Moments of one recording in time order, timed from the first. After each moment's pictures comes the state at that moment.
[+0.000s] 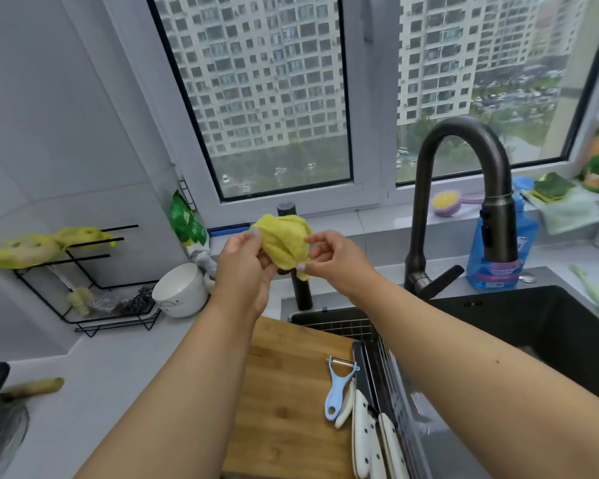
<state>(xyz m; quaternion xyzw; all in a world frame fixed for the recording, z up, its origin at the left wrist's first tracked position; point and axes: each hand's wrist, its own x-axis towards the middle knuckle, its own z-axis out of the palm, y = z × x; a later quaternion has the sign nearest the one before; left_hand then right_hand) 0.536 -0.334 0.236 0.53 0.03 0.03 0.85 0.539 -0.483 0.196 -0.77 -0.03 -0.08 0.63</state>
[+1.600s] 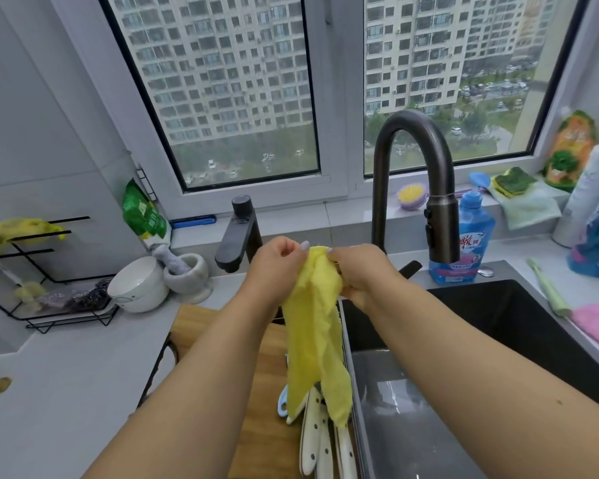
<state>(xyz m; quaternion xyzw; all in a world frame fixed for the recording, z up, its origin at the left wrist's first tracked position) 0.528 -0.424 0.208 0.84 -0.07 -0.03 0.54 0.503 -0.556 0.211 -0.66 0.23 0.02 0.72</state>
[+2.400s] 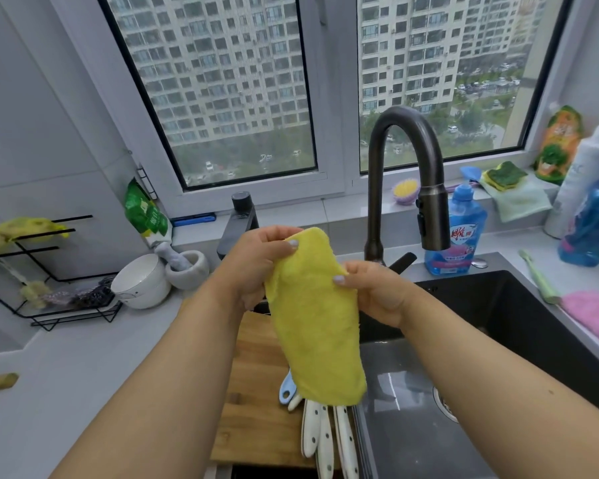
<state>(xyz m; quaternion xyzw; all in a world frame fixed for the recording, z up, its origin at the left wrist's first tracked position) 0.511 -0.399 0.235 0.71 -0.11 -0.16 0.68 0.475 -0.598 0.161 -0.65 -0.04 0.16 0.75</state>
